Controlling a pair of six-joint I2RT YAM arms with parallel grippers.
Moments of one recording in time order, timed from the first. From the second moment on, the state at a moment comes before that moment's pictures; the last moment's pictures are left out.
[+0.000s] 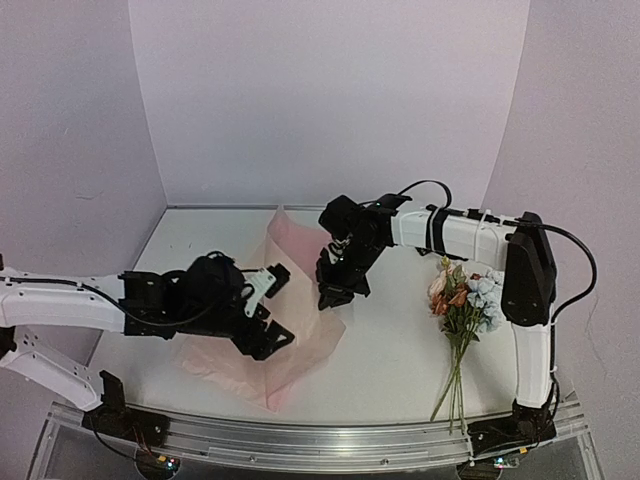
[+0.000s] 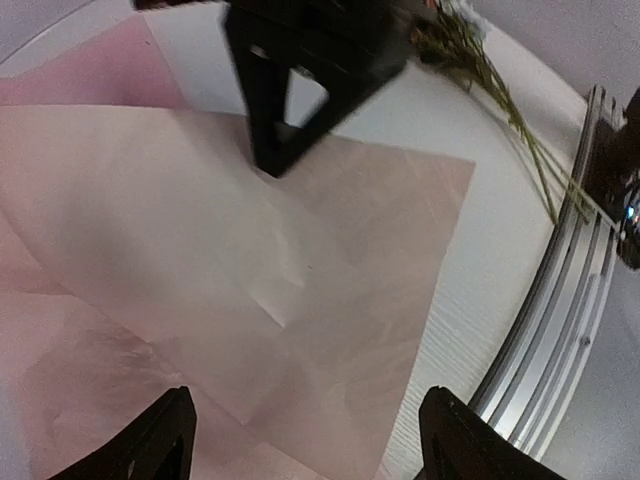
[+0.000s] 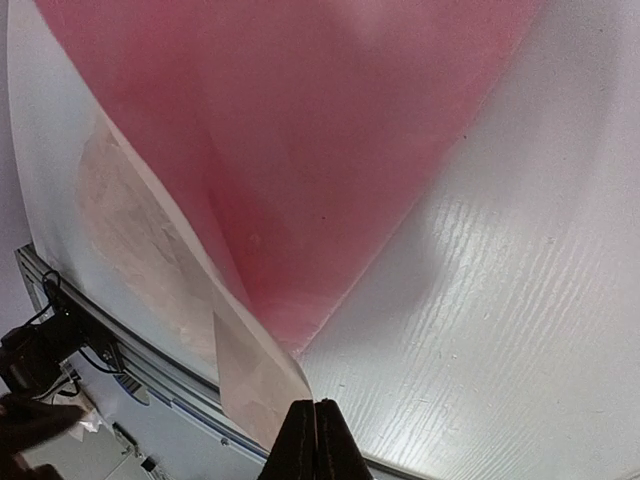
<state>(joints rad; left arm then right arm) -1.17 1.28 0.84 -0.32 -0.10 -0.25 0.86 2.10 1.84 -0.98 -0.35 0.76</state>
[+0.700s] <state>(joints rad) -0.55 1.51 0.66 0.22 0.40 -0.85 0.91 1.94 1.65 -0.93 -0.07 0.81</state>
